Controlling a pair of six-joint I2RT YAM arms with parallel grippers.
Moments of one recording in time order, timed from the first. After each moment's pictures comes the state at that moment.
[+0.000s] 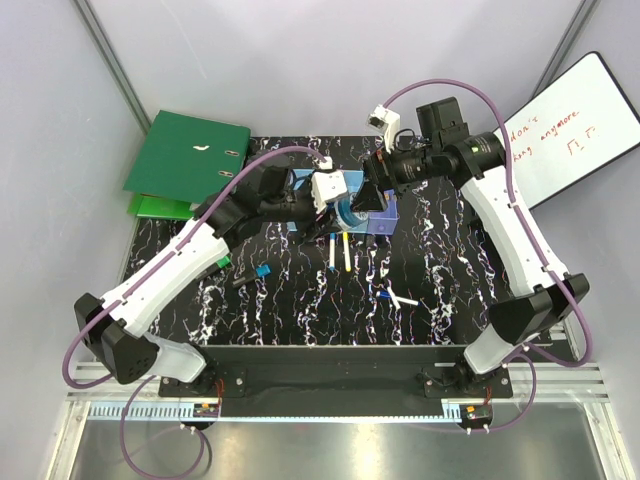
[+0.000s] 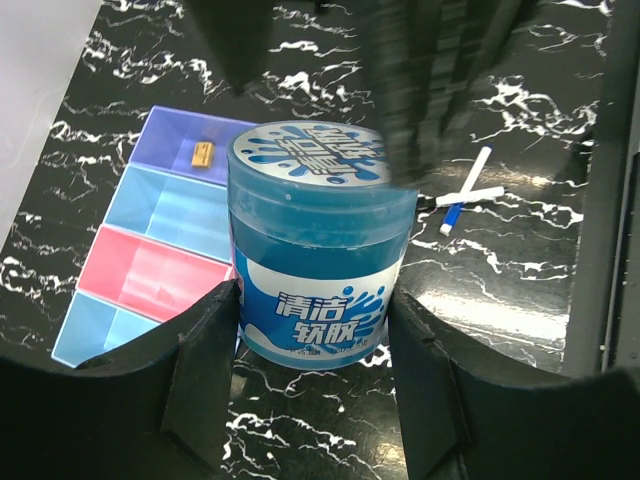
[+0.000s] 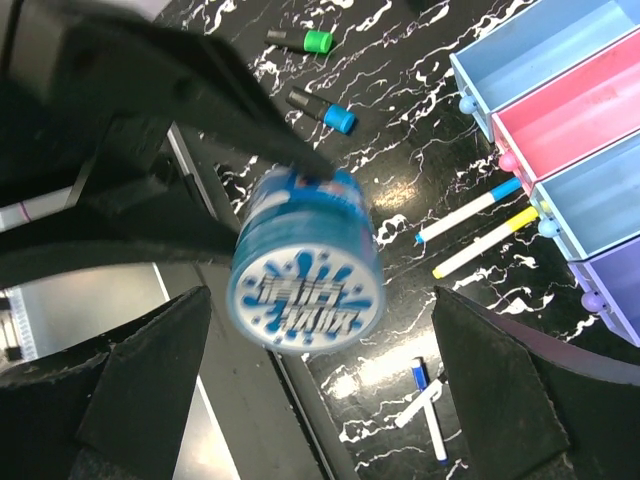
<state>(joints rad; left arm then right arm) -0.68 1.38 1.43 -0.55 0.48 0.46 0.40 1.62 1.92 -1.09 -0.76 -0.14</state>
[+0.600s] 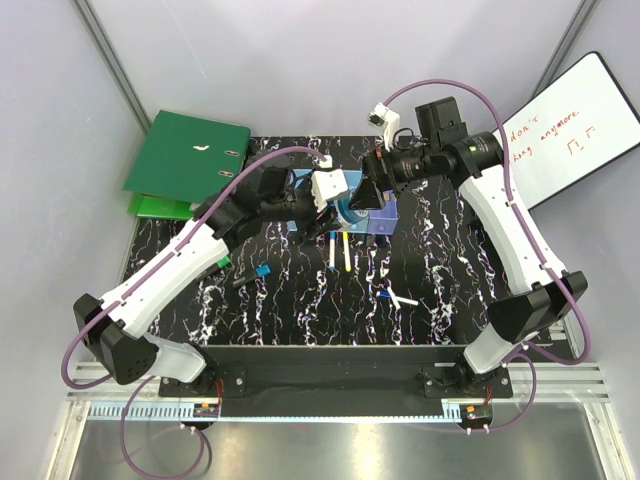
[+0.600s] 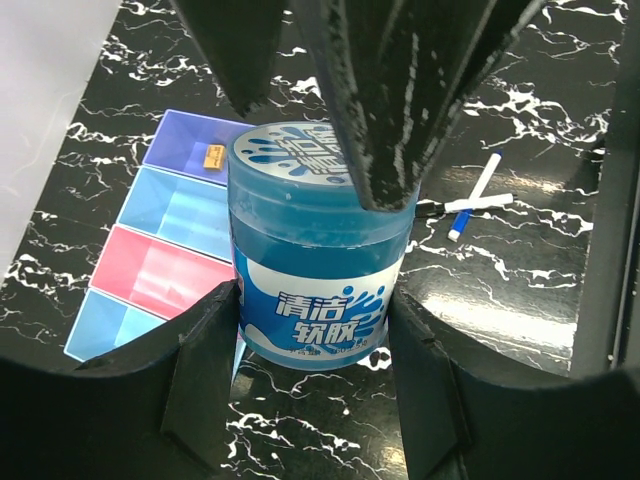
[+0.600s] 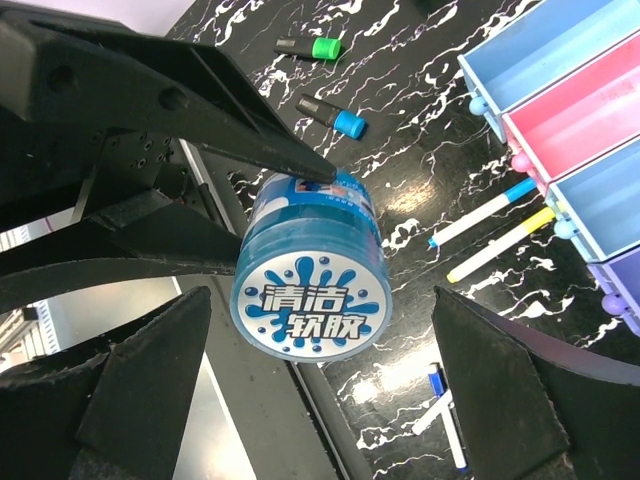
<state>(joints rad) -0.70 1.38 1.43 -0.54 0.45 0.45 0.39 1.63 1.92 -1.07 -0.77 -0.08</state>
